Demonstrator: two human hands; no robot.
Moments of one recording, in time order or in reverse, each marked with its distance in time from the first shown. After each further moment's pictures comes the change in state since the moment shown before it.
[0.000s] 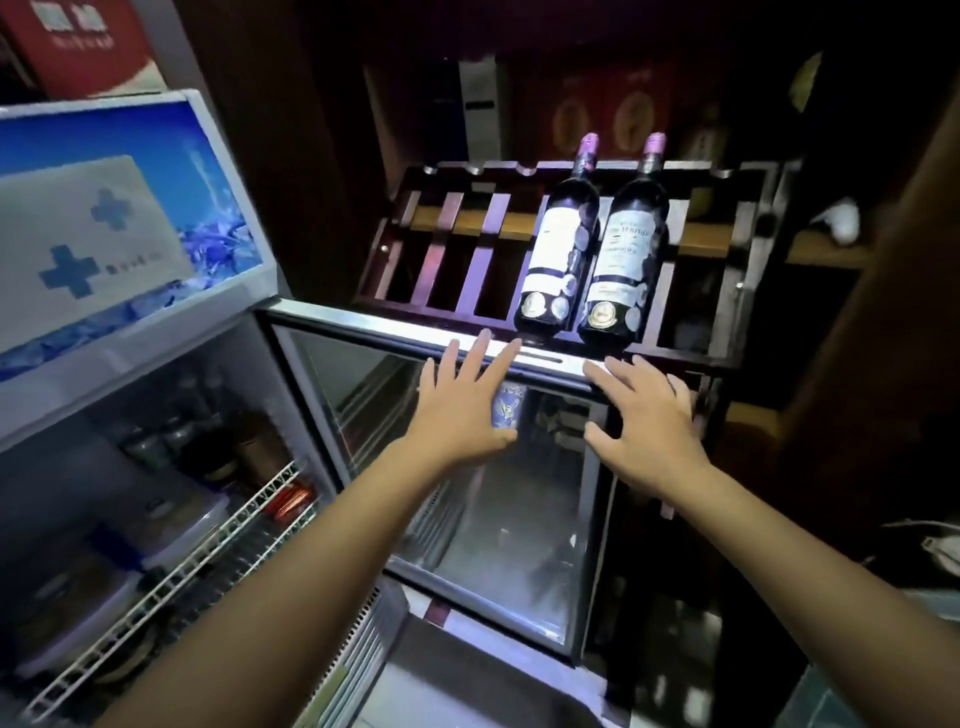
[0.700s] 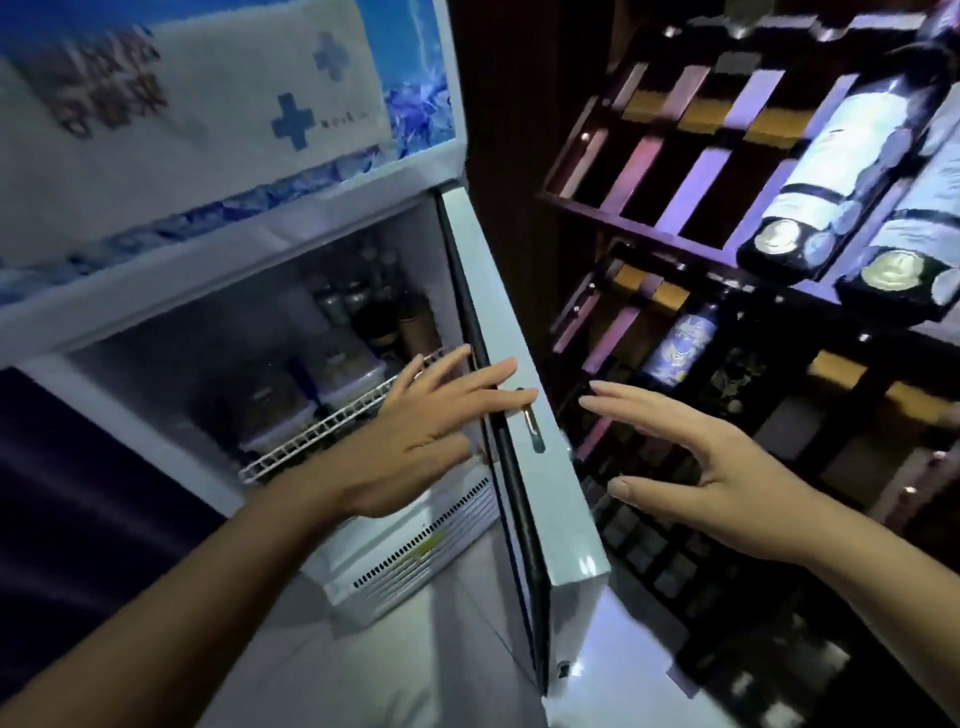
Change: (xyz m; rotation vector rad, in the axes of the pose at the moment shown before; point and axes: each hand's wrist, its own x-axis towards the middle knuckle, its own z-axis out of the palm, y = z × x) left_hand -0.182 -0.088 -0.046 -0.384 -0.145 -0.105; right_hand -0.015 -0.089 0.015 0.736 -0.616 -0.530
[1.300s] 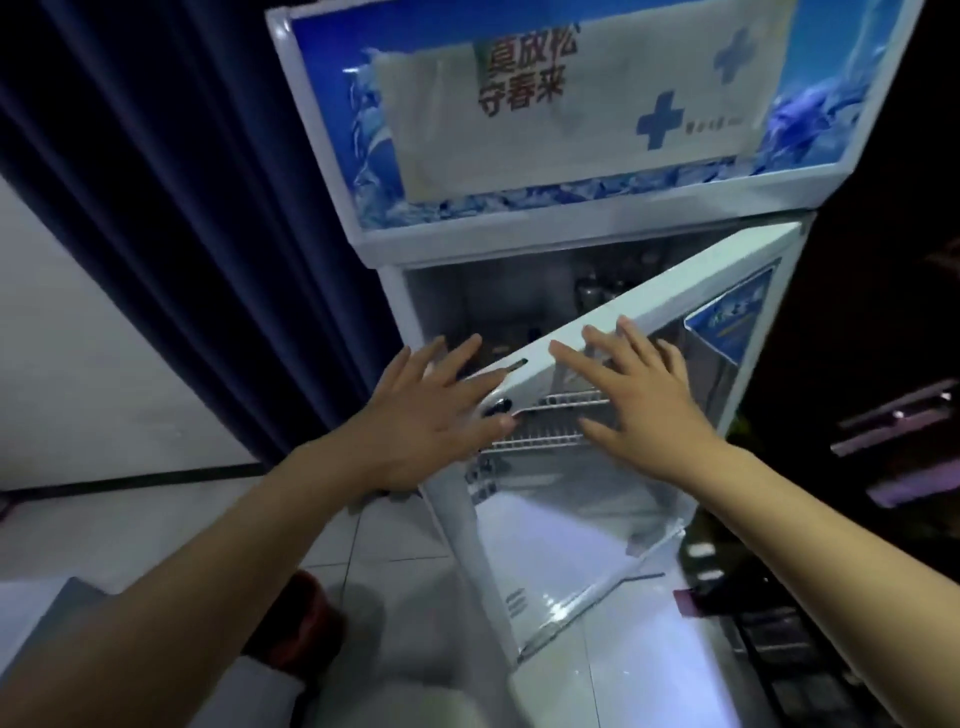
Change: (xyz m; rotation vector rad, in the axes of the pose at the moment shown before) left_hand -0.141 -0.049 -0.029 0.281 0.201 -0.835; right_hand 0.223 -0.039 0.142 -0.572 -0.186 -0.459
